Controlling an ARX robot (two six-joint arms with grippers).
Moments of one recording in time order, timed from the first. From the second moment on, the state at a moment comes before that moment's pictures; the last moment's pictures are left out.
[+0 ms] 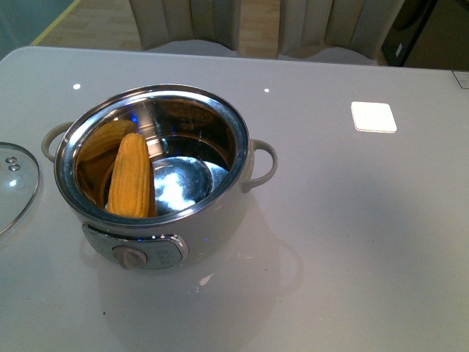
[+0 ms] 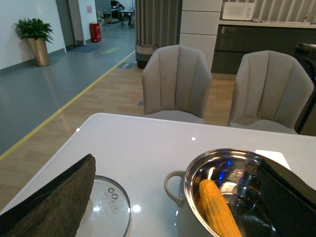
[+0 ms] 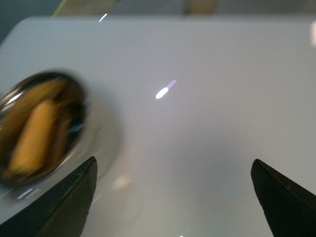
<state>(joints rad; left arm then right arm) 0.00 0.01 0.01 0.00 0.00 0.00 0.09 1.15 0.52 0.19 -0.13 0.06</state>
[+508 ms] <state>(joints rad) 0.00 0.01 0.01 0.00 0.00 0.00 0.00 0.87 0.13 0.74 0.00 0.01</state>
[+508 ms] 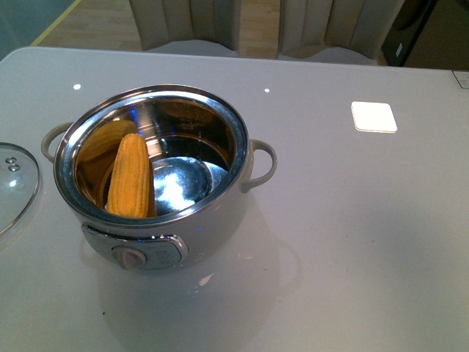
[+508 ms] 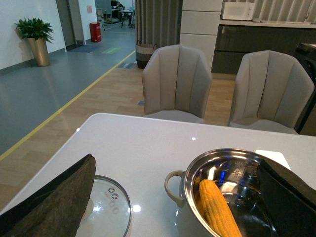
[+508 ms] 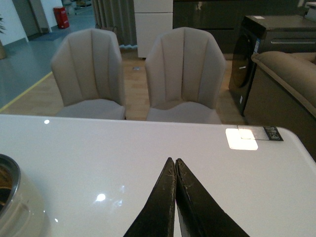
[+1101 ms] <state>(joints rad) 0.00 0.01 0.01 0.00 0.00 0.00 0.00 0.52 0.02 0.52 0.00 0.00</state>
